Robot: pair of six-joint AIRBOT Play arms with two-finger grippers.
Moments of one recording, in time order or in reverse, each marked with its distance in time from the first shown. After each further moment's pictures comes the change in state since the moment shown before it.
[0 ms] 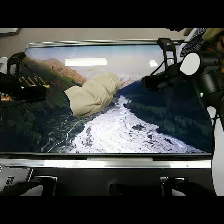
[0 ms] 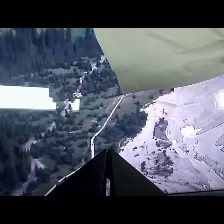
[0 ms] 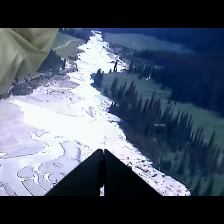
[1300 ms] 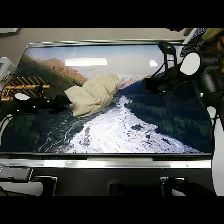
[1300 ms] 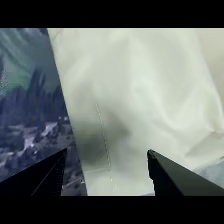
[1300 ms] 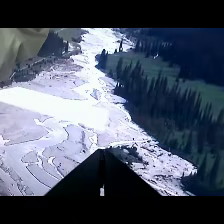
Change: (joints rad) left arm 0.205 -0.345 -0.412 -0.769 0.533 0.381; right arm 0.000 0.000 0.000 0.010 0.068 0.074
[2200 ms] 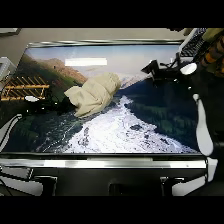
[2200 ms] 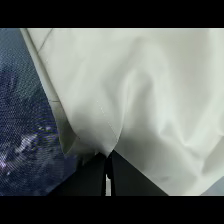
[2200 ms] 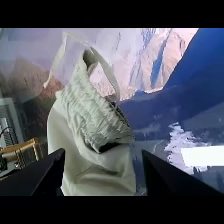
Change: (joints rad) left arm -0.048 -0.087 0.002 -0.095 0.003 0.060; right arm -0.247 -0.427 0.000 0.778 -0.494 0.004
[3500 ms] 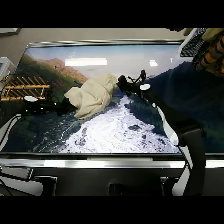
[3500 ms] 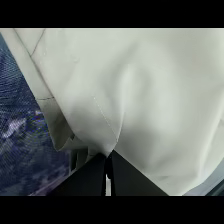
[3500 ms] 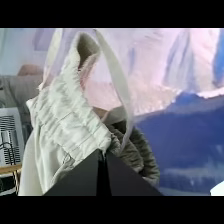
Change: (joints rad) left arm 0.017 0.003 0.002 -0.001 -0.064 0.000; right arm 0.301 -0.233 0.000 0.387 -0.450 -0.301
